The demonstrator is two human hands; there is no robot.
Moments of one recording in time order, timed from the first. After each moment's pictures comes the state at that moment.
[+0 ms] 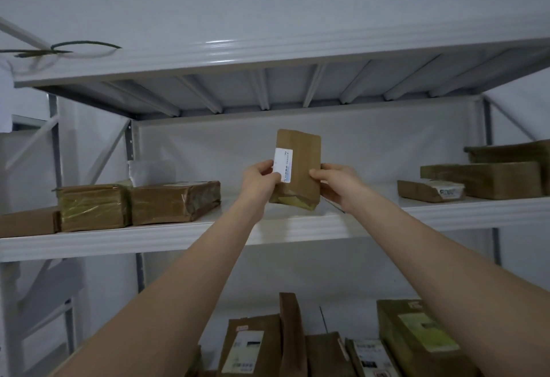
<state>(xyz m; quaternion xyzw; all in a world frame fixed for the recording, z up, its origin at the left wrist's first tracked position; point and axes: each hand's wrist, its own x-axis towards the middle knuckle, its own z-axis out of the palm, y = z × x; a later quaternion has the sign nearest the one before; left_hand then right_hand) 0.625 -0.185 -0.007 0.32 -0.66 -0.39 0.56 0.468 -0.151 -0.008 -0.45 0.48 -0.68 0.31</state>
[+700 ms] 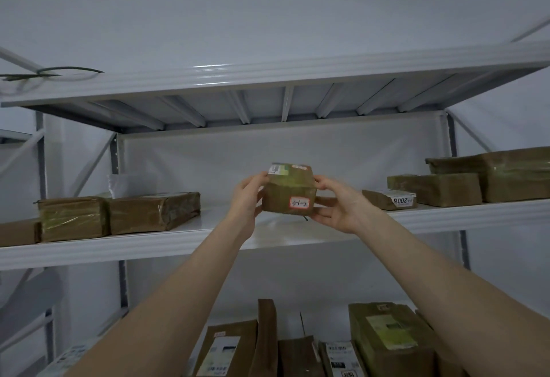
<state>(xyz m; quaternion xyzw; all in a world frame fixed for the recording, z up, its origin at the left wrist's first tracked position) 0.589 -0.131 -0.014 0.25 -0.58 -0.51 0.59 0.418 -0.076 -0.021 -0.42 0.41 -0.68 0.45</state>
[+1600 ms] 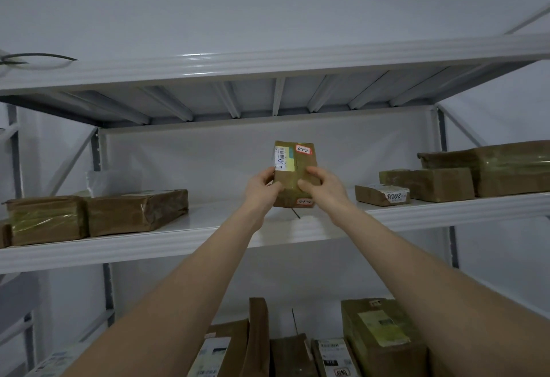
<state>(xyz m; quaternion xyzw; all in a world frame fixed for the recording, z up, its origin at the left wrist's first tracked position) 0.551 -0.153 -0.015 0.26 -0.72 -0.37 0.52 0.415 -0.113 -0.024 -0.52 0.56 -0.64 0.08</state>
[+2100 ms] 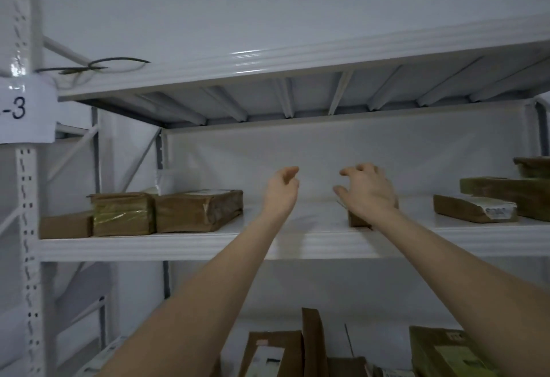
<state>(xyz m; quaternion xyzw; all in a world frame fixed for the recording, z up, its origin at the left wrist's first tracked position) 0.611 -0.204 -0.004 0.34 -0.70 -0.25 0.57 0.451 -0.163 -0.004 -0.56 0.71 -0.37 -0.22</state>
